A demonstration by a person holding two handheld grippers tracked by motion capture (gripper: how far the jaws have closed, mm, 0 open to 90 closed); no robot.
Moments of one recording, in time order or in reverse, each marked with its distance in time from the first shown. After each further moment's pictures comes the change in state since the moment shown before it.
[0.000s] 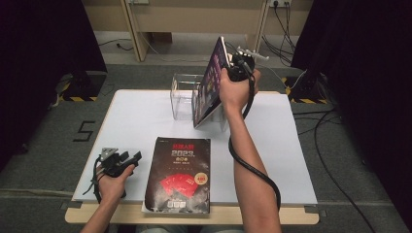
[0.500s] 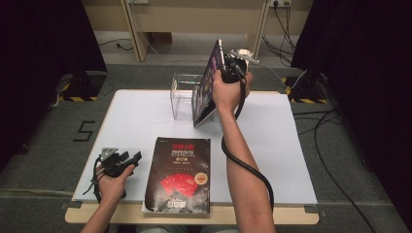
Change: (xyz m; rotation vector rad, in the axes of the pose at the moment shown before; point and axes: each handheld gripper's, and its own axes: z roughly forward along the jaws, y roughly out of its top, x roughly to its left) left arm 0.000 0.000 0.000 -0.001 -0.003 0.002; right arm 0.005 -0.017 0.026 -0.010 -0.040 0.006
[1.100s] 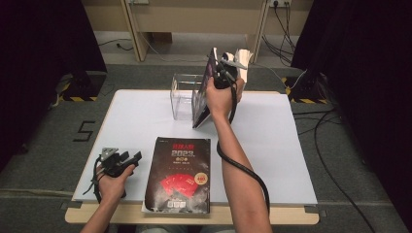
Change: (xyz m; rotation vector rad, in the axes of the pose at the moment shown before) left arm 0.000 0.000 0.000 0.001 0.000 0.003; right arm 0.008 -0.025 0.023 0.038 -0.043 -0.070
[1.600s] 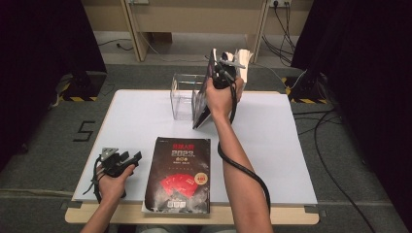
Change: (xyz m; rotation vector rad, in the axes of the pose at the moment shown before) left arm 0.000 0.000 0.000 0.000 0.000 0.001; right arm 0.000 0.002 -0.002 0.027 0.004 -0.019
